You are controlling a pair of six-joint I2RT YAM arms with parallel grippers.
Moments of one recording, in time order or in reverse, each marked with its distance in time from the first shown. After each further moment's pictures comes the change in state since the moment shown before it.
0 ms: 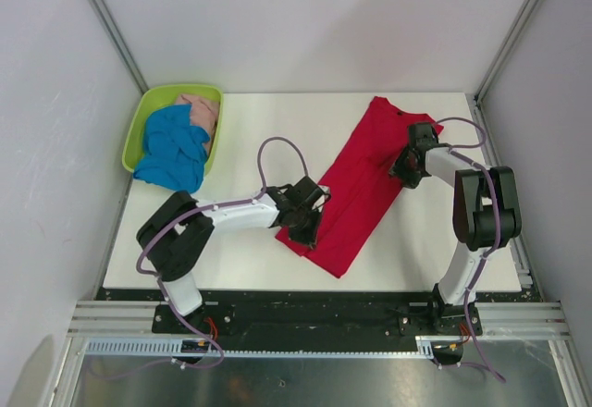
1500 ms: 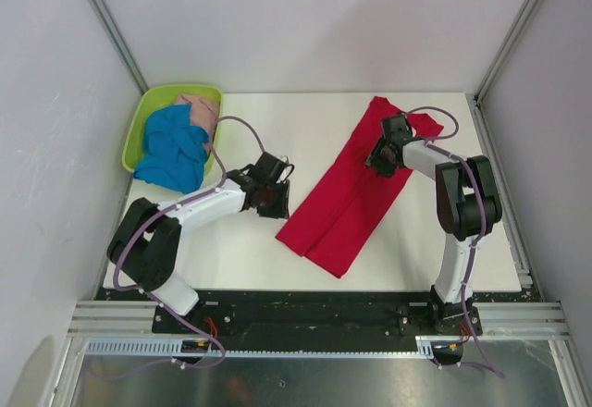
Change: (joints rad) left arm 0.244 -0.165 -0.043 -0.039 -0.156 0.037; right arm 0.138 0.107 0.140 0.061 -0.016 0.035
